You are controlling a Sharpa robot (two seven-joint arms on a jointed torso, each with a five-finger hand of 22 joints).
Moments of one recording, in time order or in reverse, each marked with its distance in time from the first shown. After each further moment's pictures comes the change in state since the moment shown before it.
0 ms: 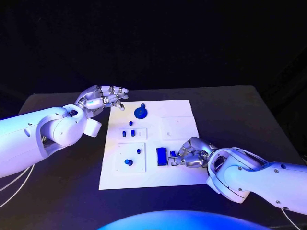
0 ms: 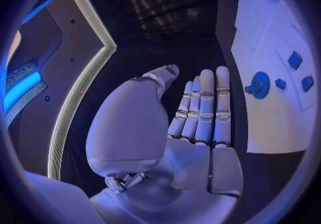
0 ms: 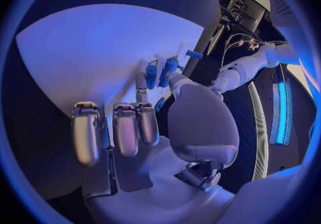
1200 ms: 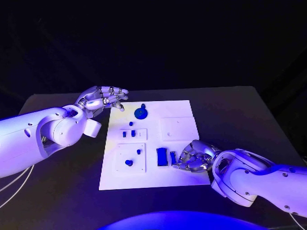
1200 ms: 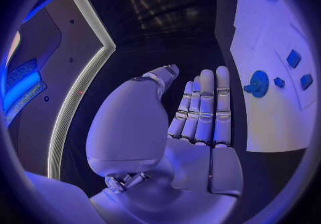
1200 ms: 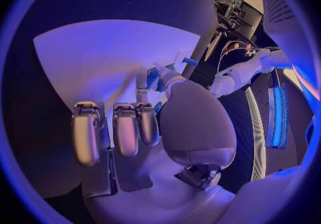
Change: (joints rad) left arm 0.000 -0.002 0.000 -0.003 -0.001 0.000 -0.007; left_hand 0.000 0.000 -0.003 0.003 0.000 0.000 0.000 0.000 0.001 0.000 0.000 0.000 0.000 0.000 0.000 0.000 0.001 0.000 0.000 0.000 0.000 -0.001; right arm 0.000 -0.040 0.000 0.031 -0.025 0.062 0.023; right_hand 0.136 0.017 -0.011 -0.011 -0.022 0.000 0.000 0.000 -0.004 0.000 0.000 0.000 0.000 0.000 0.000 0.000 0.000 0.000 0.000 0.000 0.000 0.000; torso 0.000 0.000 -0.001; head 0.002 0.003
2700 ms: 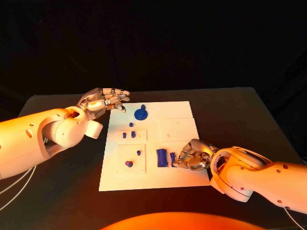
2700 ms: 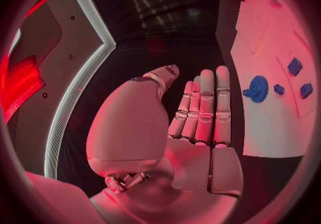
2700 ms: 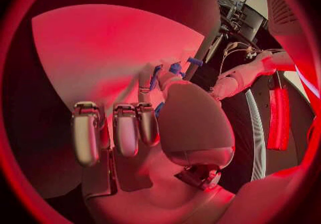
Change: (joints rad) left arm 0.000 0.008 -0.002 0.003 0.028 0.005 -0.013; left_hand 0.004 0.004 -0.004 0.004 0.000 0.000 0.000 0.006 0.002 0.000 0.000 0.005 0.000 0.000 0.000 0.000 0.001 0.000 0.007 0.000 -0.006 -0.004; right arm 0.002 0.024 0.003 -0.060 0.010 0.024 0.036; right_hand 0.041 0.017 0.008 -0.008 0.004 0.007 0.004 -0.007 -0.016 0.000 0.000 -0.001 0.000 0.000 0.000 0.000 0.000 0.000 0.000 0.000 -0.006 0.000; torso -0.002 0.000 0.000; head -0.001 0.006
